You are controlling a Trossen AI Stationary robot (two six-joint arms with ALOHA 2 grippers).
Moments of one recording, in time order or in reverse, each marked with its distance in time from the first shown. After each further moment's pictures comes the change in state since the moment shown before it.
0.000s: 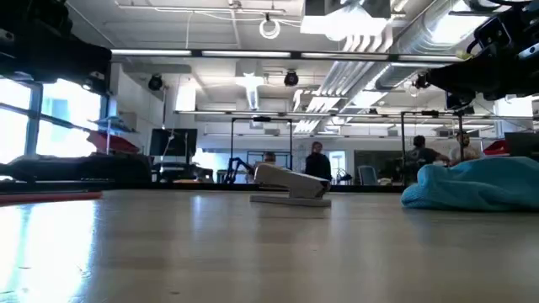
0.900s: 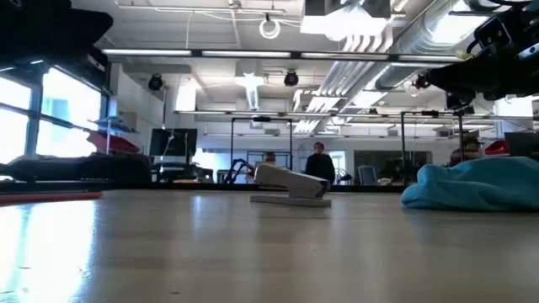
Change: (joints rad) left arm -0.001 0.001 -0.001 0.190 0.003 -0.211; right arm 0.000 0.000 0.000 0.000 0.000 0.000
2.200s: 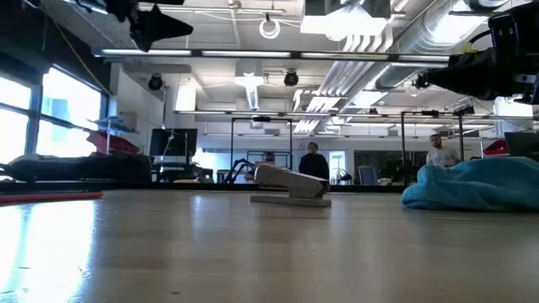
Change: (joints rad) left arm 0.075 0.820 0.610 -0.257 -0.152 0.011; right arm -0.001 0.000 0.000 0.006 0.035 -0.446
